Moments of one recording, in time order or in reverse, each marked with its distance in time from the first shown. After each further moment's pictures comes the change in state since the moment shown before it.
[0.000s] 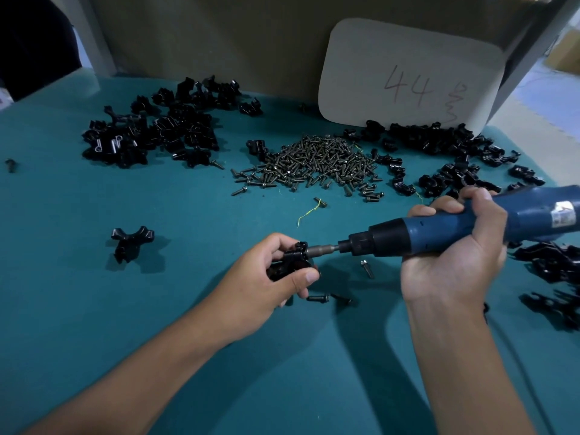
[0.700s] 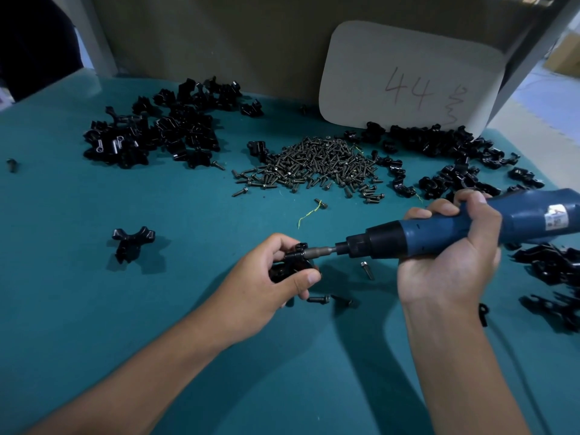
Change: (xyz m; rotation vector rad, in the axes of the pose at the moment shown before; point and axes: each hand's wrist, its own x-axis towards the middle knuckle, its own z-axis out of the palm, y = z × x) left_hand 0.000 0.002 0.002 0.001 0.004 -0.002; right_hand 0.000 0.001 0.001 -0.059 -0.073 0.046
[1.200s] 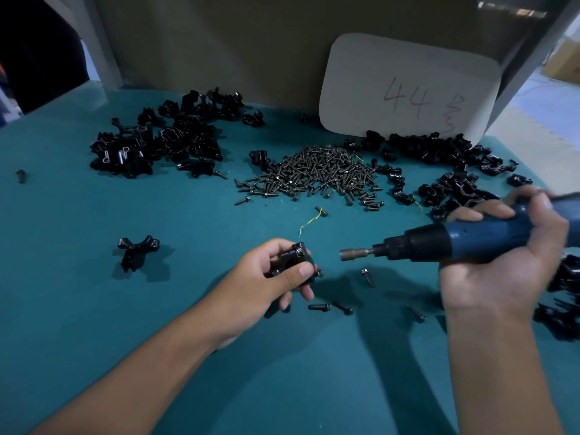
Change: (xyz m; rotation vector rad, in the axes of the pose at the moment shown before) left_hand 0.008 -0.003 -0.009 -0.188 -0.092 -0.018; right_hand 0.019 -0.030 -0.008 0.087 -0.132 -0.015
